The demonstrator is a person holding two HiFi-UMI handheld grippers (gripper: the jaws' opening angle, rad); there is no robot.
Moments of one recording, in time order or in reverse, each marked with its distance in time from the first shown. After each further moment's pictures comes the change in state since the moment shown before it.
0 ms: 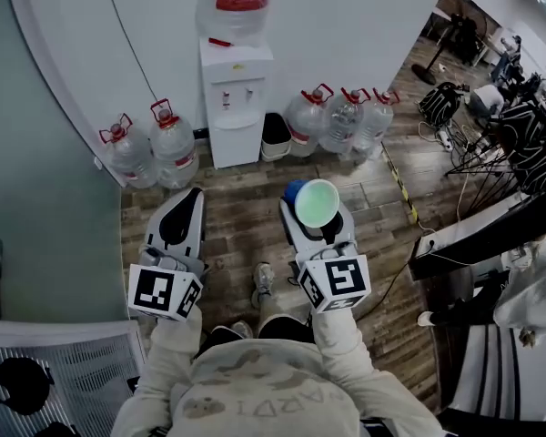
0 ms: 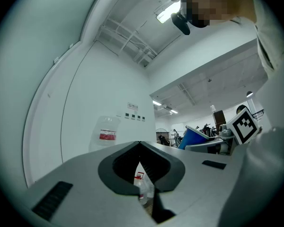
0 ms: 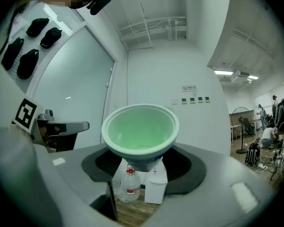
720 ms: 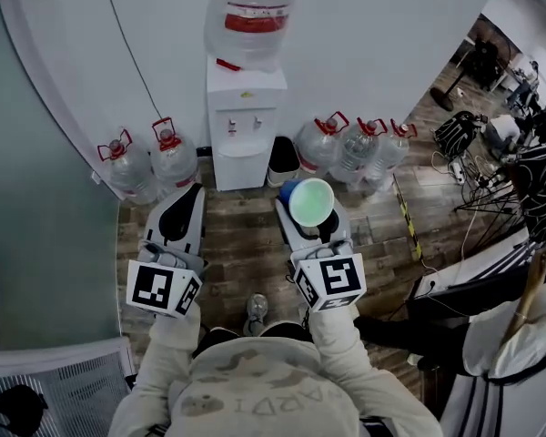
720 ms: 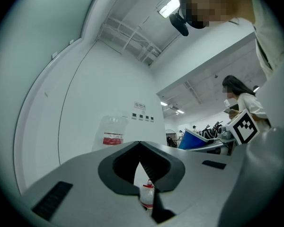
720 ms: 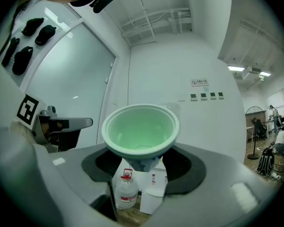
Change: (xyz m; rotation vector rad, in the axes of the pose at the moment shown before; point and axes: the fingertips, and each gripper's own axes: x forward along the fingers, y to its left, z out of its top) left arm 0.162 0.074 -0.007 0.023 -0.031 0.070; right arm 0.173 -0.081 0.000 -0.030 0.002 0.109
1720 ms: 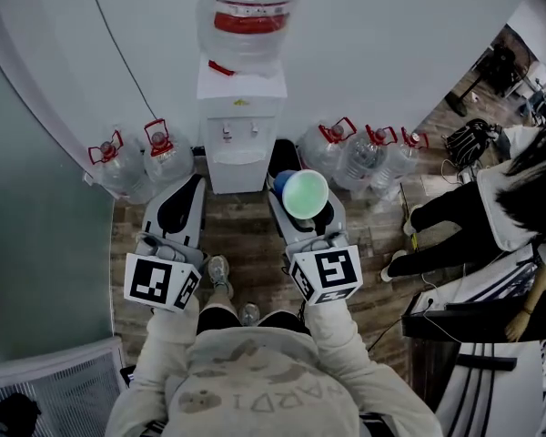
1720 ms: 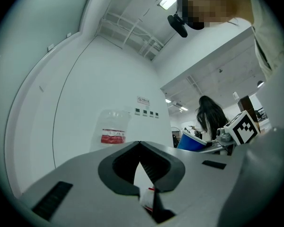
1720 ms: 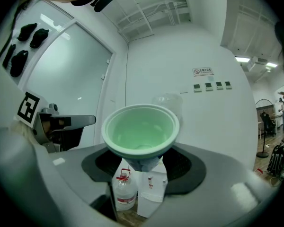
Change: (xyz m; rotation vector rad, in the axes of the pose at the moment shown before) left arm 0.128 0.019 -0.034 0.013 0.017 0.042; right arm 0.102 -0.089 -0.028 0.017 0.024 0.080
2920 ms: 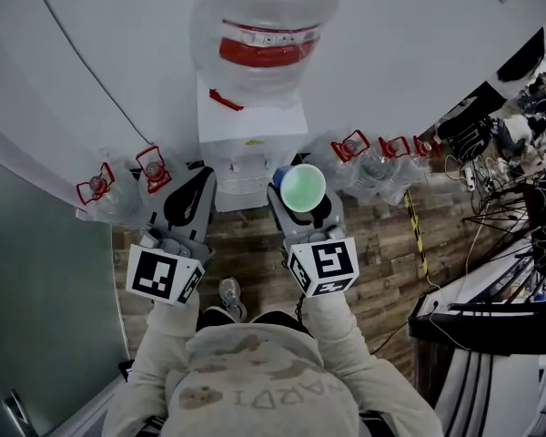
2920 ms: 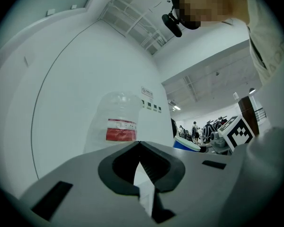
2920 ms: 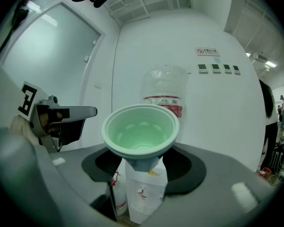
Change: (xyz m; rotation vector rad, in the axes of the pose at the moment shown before) left arm 0.178 0.156 -0.046 -0.013 0.034 -0.133; right arm 0.232 -0.056 -0.042 0.013 0.089 -0.070
